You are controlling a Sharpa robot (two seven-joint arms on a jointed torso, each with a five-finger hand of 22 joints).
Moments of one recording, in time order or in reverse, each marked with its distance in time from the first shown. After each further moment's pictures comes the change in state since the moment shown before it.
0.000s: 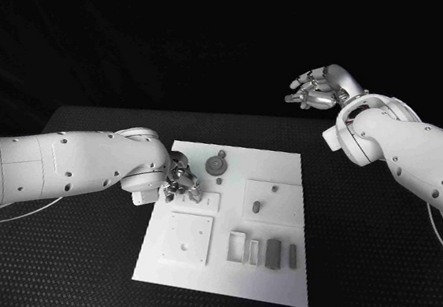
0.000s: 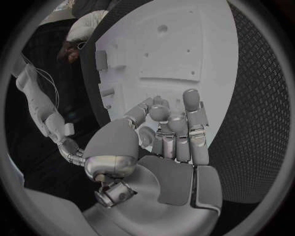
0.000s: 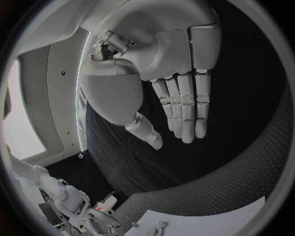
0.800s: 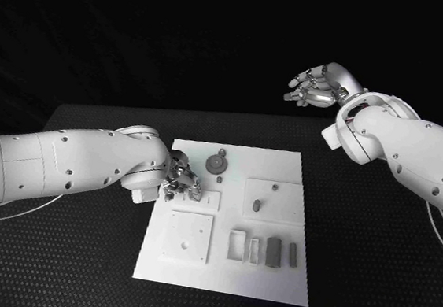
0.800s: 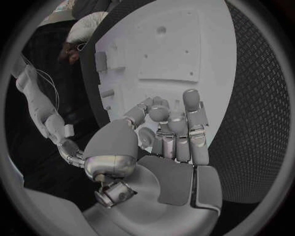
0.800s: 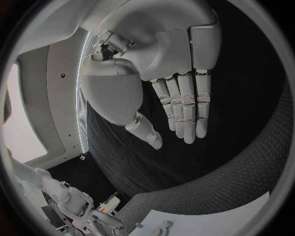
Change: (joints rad) left arm 0.002 0.003 -0.002 -0.006 -0.002 0.018 0.001; left_hand -0.020 0.000 0.004 -0.006 0.032 0.000 0.000 0.019 0.000 0.007 -0.007 0.011 0.000 0.000 0.000 0.015 0.000 0.000 0.003 -0.003 0.008 0.001; right arm 0.000 0.003 0.000 -0.004 0.025 0.013 0.017; right_hand -0.004 0.004 -0.006 0.000 0.000 -0.009 0.003 -0.006 -0.012 0.002 0.016 -0.049 -0.112 -0.007 0.029 -0.120 -0.042 0.000 -0.035 0.024 -0.054 -0.027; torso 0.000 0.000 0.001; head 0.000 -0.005
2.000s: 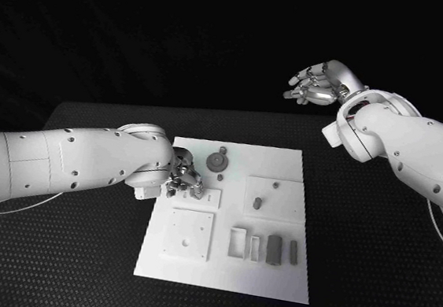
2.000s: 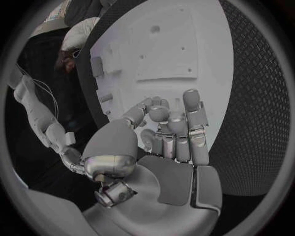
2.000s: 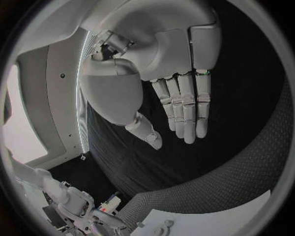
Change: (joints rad) left arm 0.001 0.019 0.000 -0.002 -0.084 0.021 -0.002; left_hand -0.004 -0.004 0.001 -0.003 0.055 0.000 0.000 0.039 0.000 0.004 -0.004 0.004 0.000 0.004 -0.004 0.008 0.000 0.000 0.001 0.000 0.012 0.000; right arm 0.000 0.002 0.000 0.000 0.003 0.009 0.002; right_hand 0.000 0.000 -0.008 0.003 0.000 0.000 0.000 0.000 -0.005 0.000 0.000 0.000 -0.023 0.001 0.000 -0.017 0.005 -0.001 -0.007 0.007 -0.008 -0.002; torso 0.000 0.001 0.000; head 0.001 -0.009
